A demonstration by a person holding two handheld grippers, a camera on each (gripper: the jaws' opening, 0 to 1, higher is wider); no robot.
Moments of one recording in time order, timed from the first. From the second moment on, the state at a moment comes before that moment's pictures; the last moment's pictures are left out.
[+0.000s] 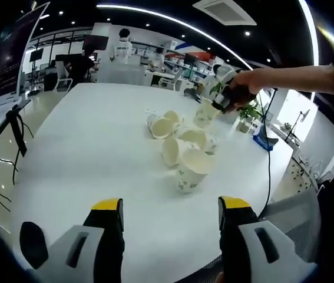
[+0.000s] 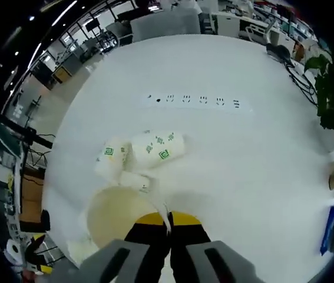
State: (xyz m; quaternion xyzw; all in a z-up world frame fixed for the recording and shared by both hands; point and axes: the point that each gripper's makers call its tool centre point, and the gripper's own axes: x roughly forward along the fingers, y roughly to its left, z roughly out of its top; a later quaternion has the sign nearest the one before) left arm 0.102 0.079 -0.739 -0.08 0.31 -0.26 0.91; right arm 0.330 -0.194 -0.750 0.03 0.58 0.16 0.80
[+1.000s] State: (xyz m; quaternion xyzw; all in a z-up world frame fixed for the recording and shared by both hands) left arm 0.104 0.070 -0.737 -0.07 0.30 -0.27 0.91; right arm 0.240 -0.069 -0.709 -0.13 0.56 0.38 0.72
